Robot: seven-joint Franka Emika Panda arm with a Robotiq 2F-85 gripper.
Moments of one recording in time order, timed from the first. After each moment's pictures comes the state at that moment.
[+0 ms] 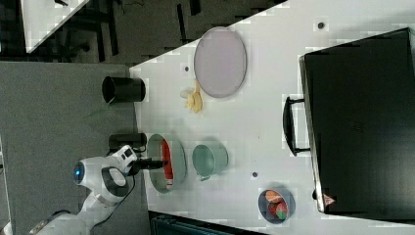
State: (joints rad) arm -0.06 0.38 0.76 -2.29 -0.05 1.10 0.04
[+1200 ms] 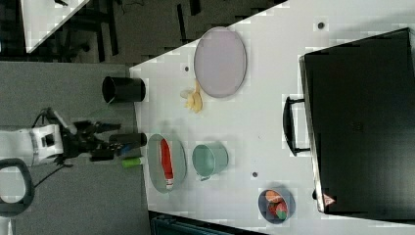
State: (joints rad) arm -0.20 -0.13 0.35 -1.92 0.08 0.24 0.01
